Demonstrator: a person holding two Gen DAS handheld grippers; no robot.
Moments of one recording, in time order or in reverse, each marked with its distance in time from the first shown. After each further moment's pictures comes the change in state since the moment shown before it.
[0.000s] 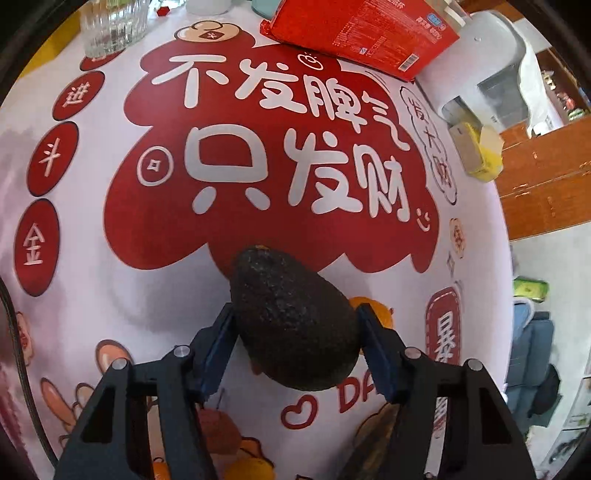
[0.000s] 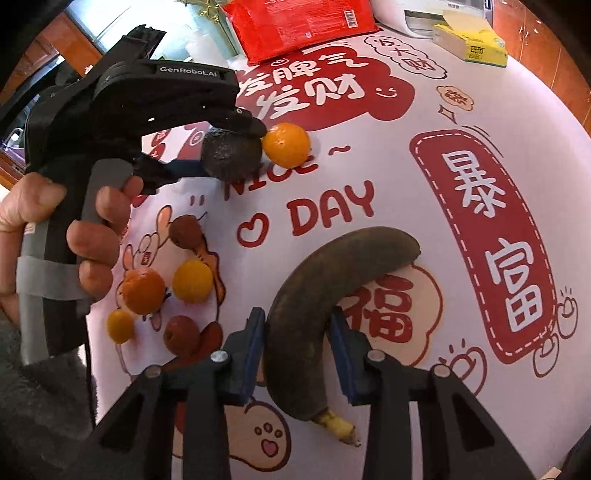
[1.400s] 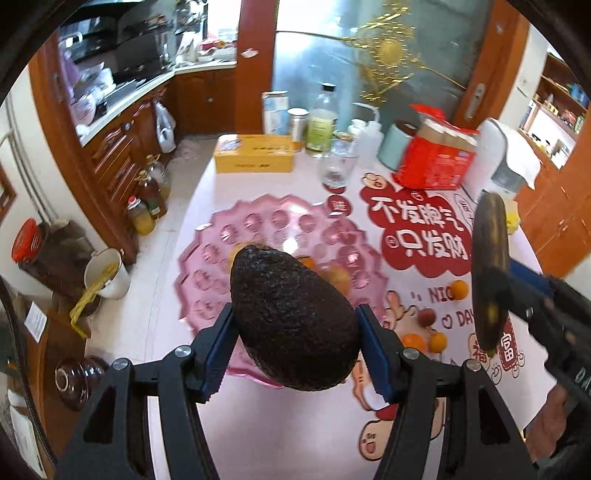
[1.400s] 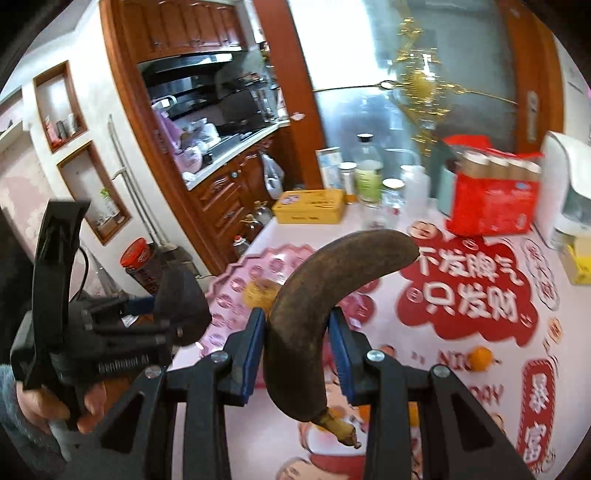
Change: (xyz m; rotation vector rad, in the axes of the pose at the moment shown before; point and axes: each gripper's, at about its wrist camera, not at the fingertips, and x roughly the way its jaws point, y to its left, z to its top) left arm -0.317 0.178 -0.146 0.025 -0.444 0.293; right arm -0.122 0.243 0.031 -0.482 -0.332 0.249
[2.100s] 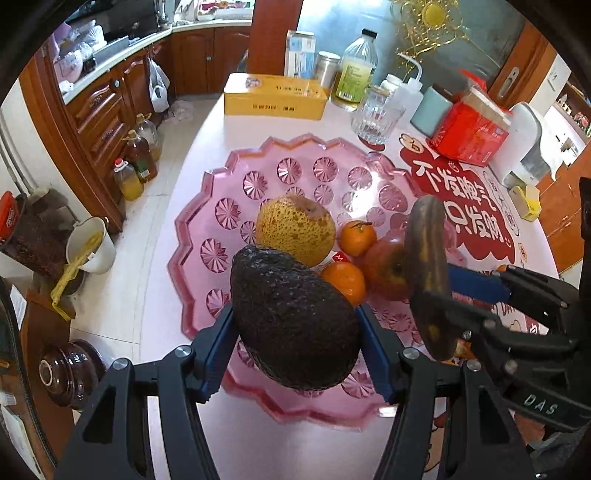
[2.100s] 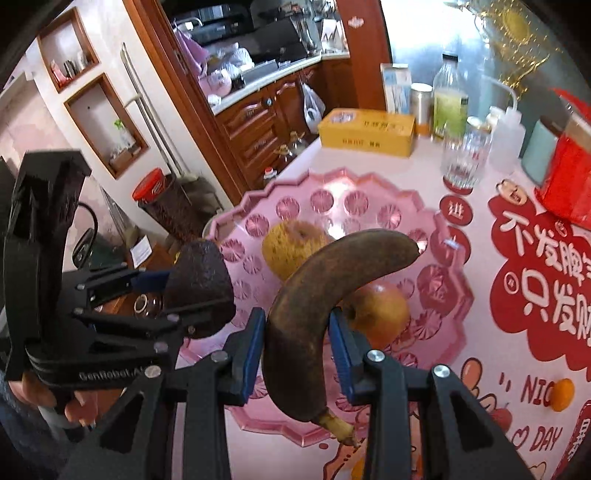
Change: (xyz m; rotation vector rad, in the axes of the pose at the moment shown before) left arm 0.119 0.059 -0.008 -0.027 0.144 -0.042; right arm 0.156 0.026 -0.024 -0.101 0.272 0.119
